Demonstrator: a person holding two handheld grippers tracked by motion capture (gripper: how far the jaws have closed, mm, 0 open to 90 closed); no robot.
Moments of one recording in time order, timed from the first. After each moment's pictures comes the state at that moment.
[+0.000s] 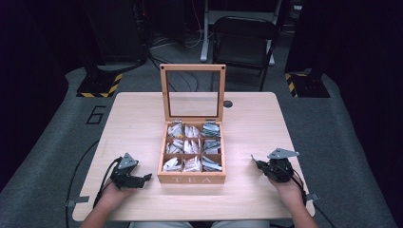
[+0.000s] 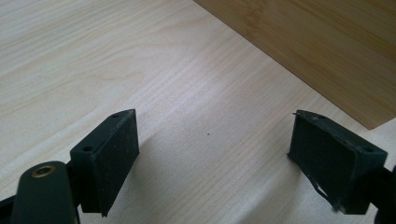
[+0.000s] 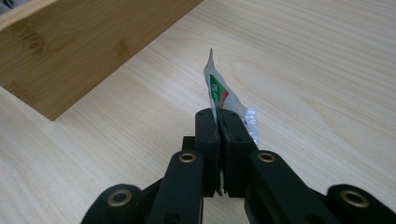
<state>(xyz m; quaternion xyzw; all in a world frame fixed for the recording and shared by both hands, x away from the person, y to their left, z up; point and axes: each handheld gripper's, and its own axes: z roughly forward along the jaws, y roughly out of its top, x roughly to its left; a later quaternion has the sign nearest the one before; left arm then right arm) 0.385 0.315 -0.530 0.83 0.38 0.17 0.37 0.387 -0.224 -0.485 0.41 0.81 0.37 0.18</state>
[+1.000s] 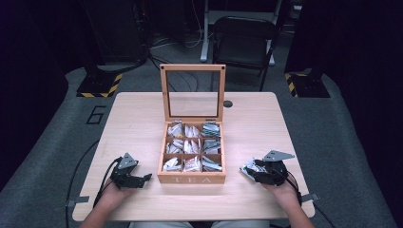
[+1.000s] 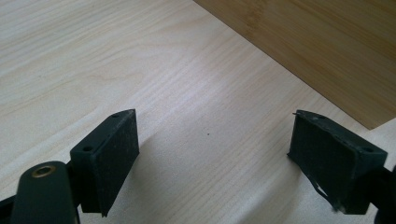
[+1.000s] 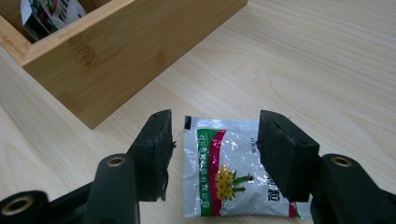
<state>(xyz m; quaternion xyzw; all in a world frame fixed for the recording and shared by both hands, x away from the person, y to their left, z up) 0.385 0.315 -0.530 0.83 0.38 0.17 0.37 0.381 -0.208 -0.487 0.39 0.81 0.40 0.16</state>
